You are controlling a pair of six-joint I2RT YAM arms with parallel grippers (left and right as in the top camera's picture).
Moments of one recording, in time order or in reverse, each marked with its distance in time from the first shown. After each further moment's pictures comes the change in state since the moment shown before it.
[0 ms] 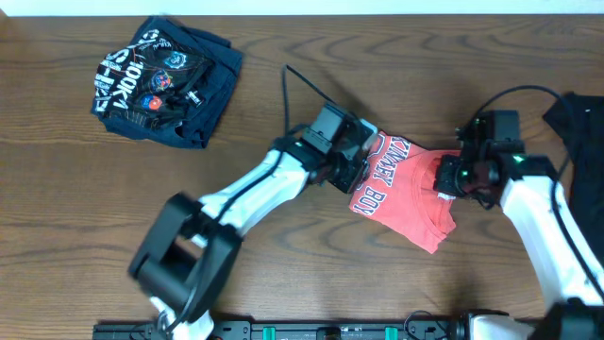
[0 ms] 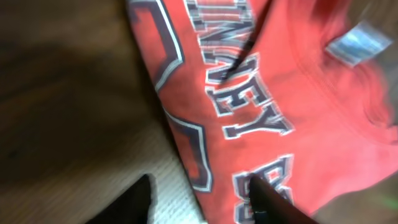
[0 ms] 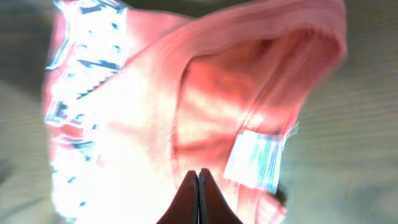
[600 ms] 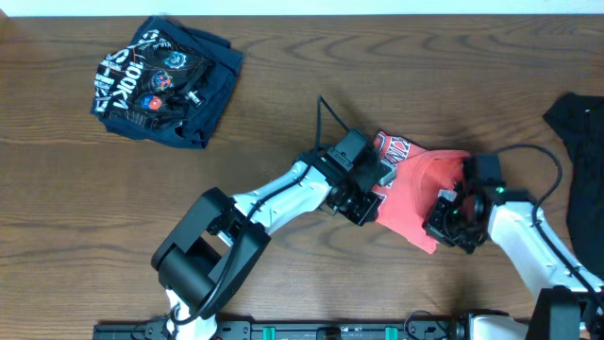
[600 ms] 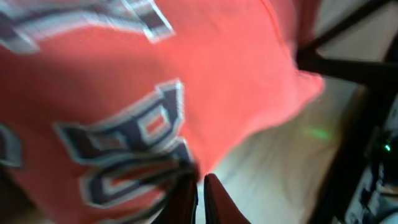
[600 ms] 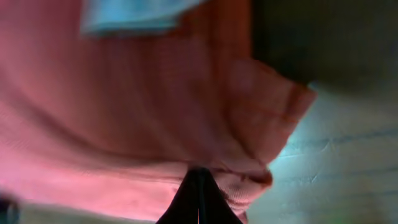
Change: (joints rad) left arm -0.107 0.068 -0.003 -0.132 0.221 -0.024; right arm 0.000 0.000 -0.300 0.072 -0.040 0.322
